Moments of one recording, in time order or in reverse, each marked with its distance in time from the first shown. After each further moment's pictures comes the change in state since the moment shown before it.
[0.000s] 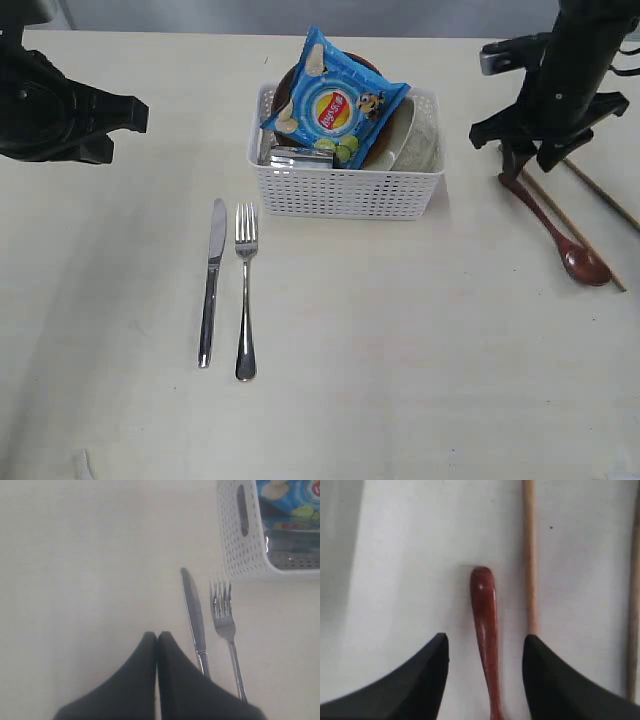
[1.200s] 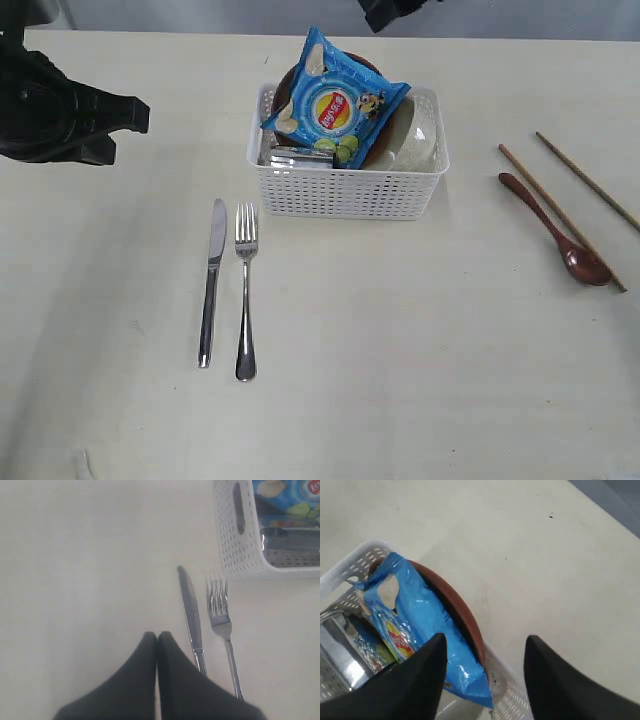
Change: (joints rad) left arm 0.000 0.000 0.000 -0.019 0.002 0.015; right arm 0.188 0.000 -0.446 0.329 -0.017 -0.429
